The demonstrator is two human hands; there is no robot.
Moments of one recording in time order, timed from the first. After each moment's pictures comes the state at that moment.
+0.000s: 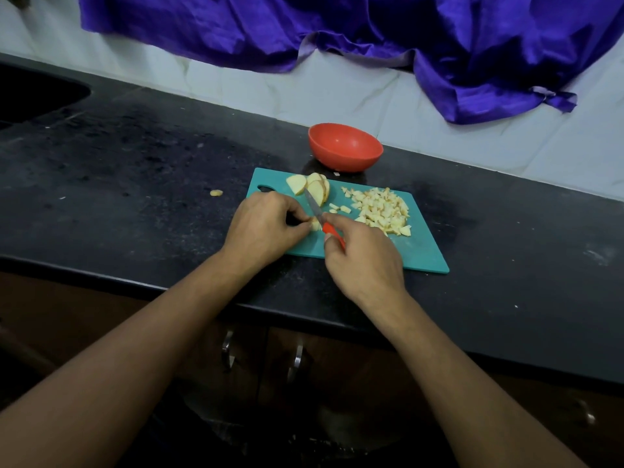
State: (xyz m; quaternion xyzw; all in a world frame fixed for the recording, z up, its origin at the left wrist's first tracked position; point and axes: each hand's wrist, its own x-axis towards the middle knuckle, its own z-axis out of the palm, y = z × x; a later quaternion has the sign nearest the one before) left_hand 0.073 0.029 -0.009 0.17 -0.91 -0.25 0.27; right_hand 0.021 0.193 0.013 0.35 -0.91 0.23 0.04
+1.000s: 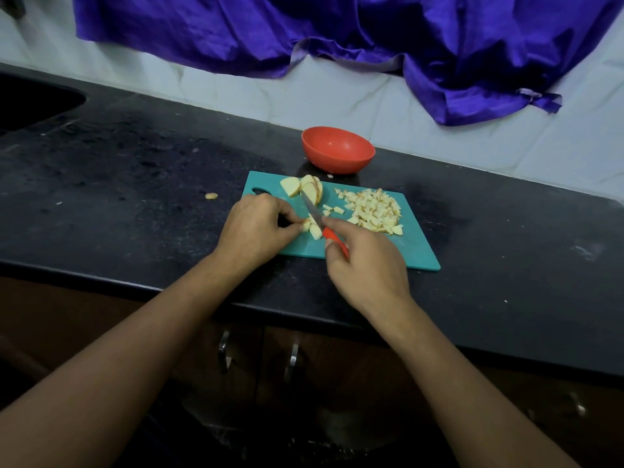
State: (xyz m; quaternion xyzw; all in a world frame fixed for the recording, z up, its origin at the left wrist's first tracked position) left_hand 0.077 0.031 -0.006 0.18 -0.91 -0.26 0.27; right_hand 0.027 0.214 0.015 0.37 -0.89 0.24 0.07
